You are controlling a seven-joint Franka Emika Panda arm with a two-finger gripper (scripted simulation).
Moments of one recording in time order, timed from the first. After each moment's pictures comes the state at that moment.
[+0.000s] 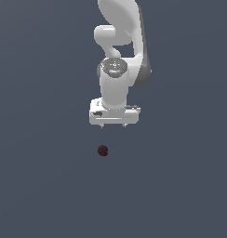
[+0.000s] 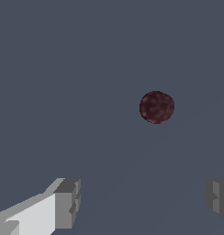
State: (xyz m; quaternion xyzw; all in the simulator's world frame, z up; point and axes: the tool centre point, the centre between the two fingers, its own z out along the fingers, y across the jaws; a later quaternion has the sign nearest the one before) arm -0.014 0.000 0.159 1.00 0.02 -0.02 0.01
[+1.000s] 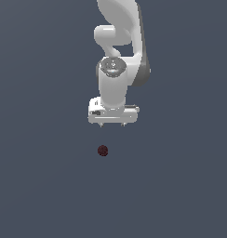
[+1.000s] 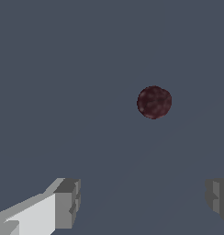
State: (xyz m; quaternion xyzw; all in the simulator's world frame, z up) arm -0.020 -0.004 0.160 1.00 0.02 -0.03 0.01
